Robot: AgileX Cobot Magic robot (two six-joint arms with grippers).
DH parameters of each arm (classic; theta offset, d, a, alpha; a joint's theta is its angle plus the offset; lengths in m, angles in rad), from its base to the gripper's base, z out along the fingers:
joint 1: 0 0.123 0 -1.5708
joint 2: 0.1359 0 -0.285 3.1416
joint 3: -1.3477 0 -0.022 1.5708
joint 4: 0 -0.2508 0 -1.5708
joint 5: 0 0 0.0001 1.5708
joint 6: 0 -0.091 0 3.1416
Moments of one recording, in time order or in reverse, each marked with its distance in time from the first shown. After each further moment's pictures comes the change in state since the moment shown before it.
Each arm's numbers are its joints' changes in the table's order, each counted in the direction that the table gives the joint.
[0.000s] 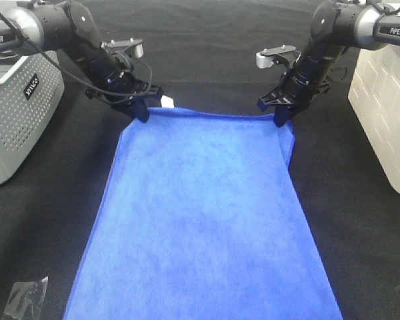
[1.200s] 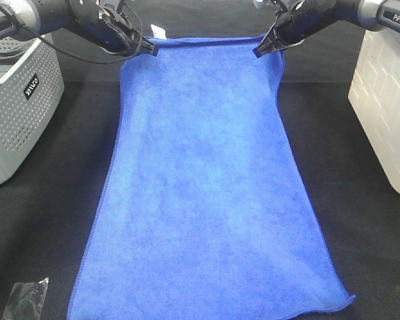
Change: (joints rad) left arm 0.000 0.008 0.103 -0.192 0.447 -0.050; right arm 0.000 0.016 0.179 -0.061 0.478 0.286
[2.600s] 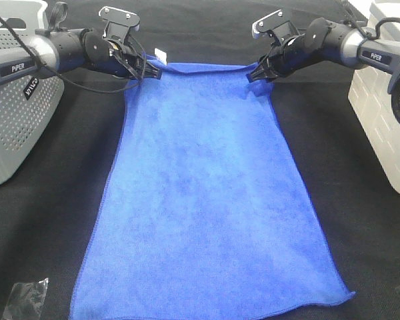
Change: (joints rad) left arm 0.000 0.128 0.000 0.002 0.226 0.001; right arm -0.005 0.141 -0.007 -0.091 0.148 -0.049
